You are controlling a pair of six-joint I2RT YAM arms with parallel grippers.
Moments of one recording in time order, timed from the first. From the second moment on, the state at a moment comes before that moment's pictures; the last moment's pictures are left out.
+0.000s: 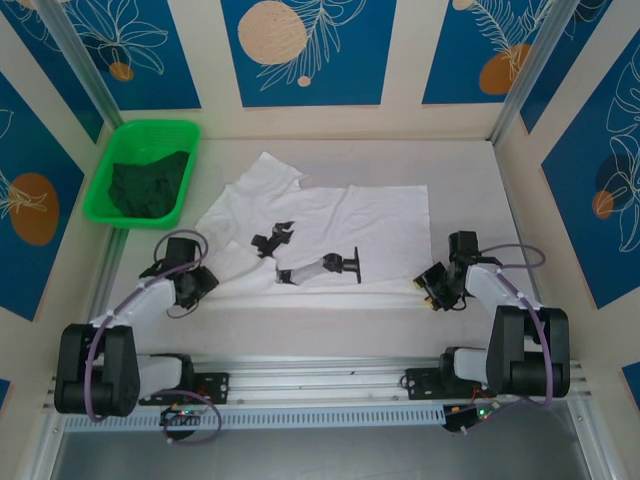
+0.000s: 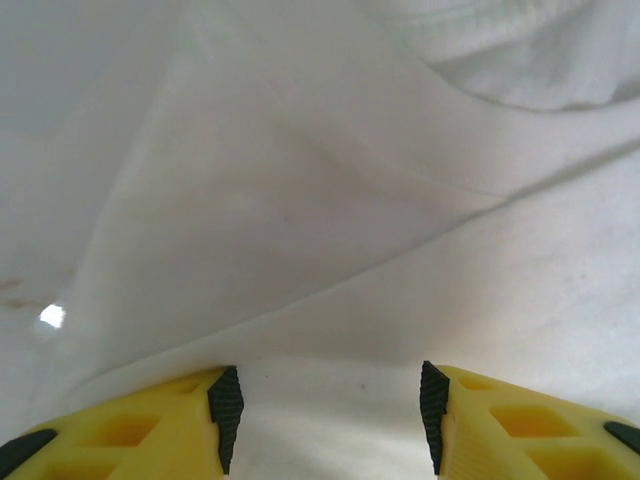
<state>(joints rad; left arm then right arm) -0.05 1.20 0.51 -0.49 -0.03 -0.77 -0.09 1.26 0.55 -0.65 -0.27 0.91</state>
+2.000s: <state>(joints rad) -0.19 2.81 2.74 -0.66 0.19 -0.41 -0.15 2.01 1.52 -0.60 -0.03 0.63</state>
